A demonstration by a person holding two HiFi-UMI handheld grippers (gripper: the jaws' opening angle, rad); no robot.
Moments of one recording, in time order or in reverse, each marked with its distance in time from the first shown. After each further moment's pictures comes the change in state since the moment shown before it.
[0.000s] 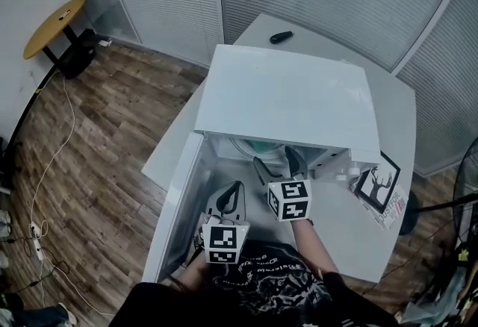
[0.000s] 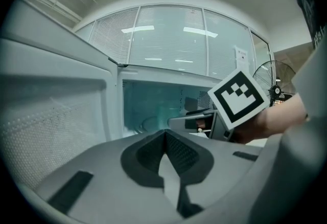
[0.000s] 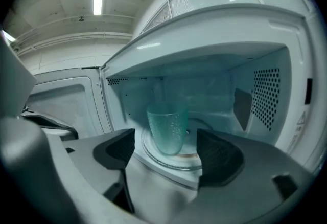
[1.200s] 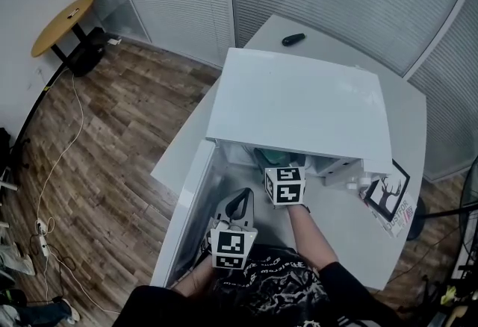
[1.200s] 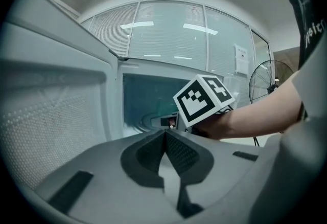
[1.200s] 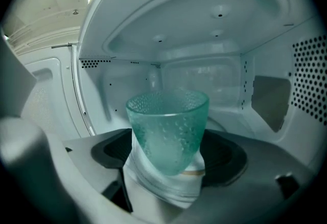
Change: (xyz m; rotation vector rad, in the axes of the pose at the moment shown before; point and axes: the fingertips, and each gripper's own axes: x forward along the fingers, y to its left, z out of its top) left arm 0.005 0.003 -0.008 -0.004 0.039 -0.022; right arm 0.068 -0.003 -0.006 0.001 0.061 -0.034
